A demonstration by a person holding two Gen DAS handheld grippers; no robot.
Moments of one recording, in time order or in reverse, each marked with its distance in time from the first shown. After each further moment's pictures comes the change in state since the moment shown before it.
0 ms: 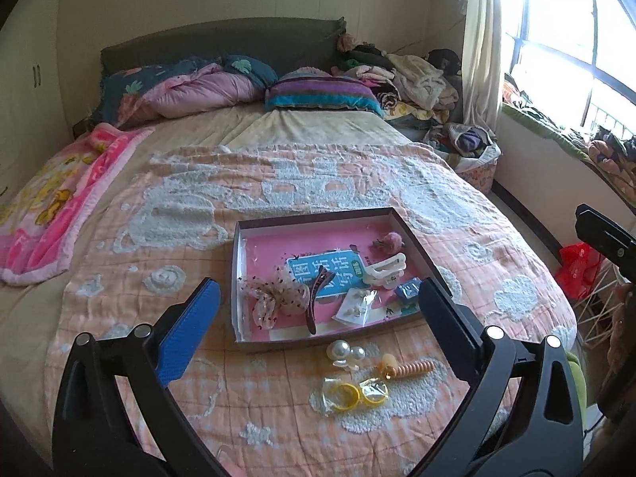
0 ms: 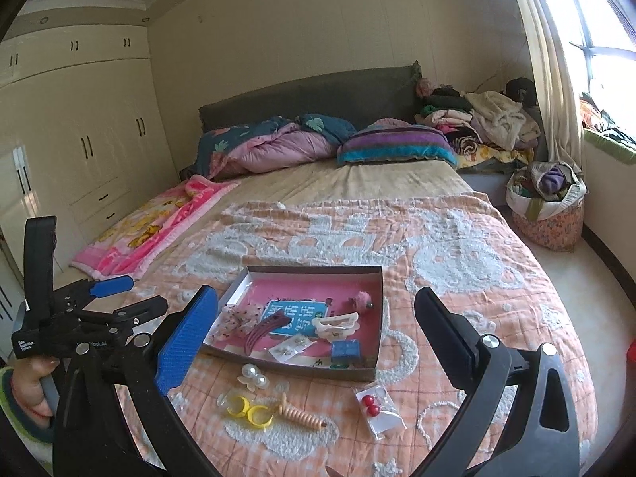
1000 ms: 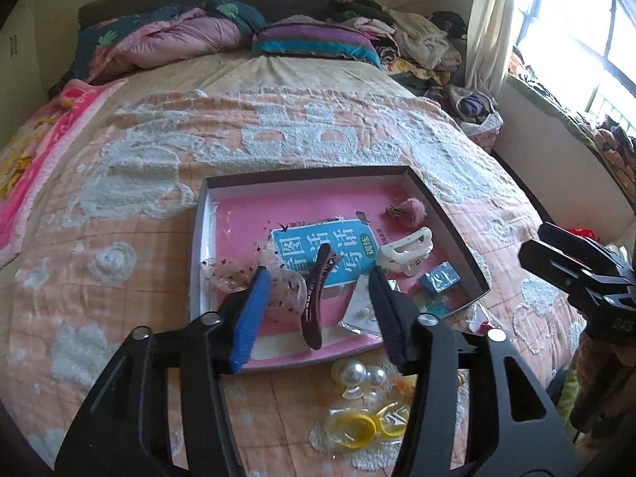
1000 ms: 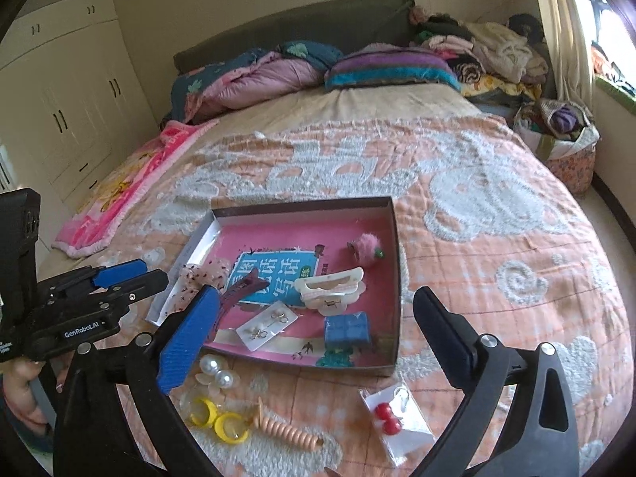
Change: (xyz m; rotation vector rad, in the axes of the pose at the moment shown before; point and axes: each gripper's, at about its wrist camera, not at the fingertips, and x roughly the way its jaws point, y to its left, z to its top) left arm 0.109 0.018 -0.002 -0.032 0.167 -0.065; right arm 0.140 -0.018 -0.032 0.063 0.240 -0.017
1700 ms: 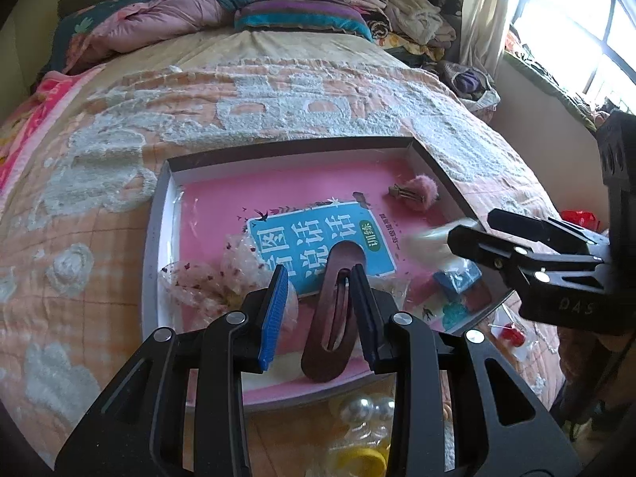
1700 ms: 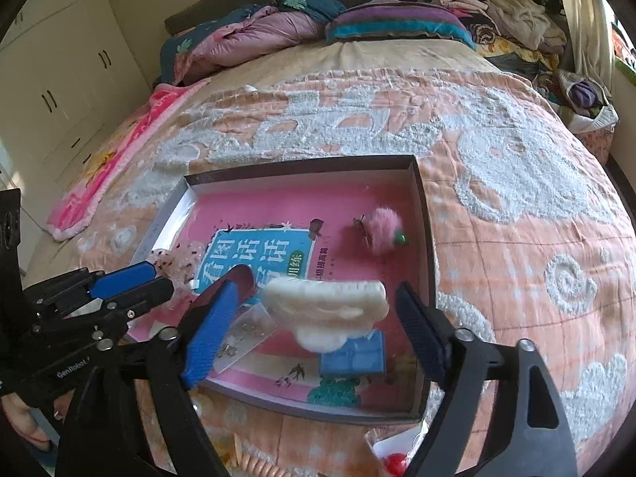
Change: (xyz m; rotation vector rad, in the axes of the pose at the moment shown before) left arm 0.065 -0.001 0.000 0.030 0.086 -0.038; right arm 0.095 -0.007 0.006 0.008 0.166 0.014
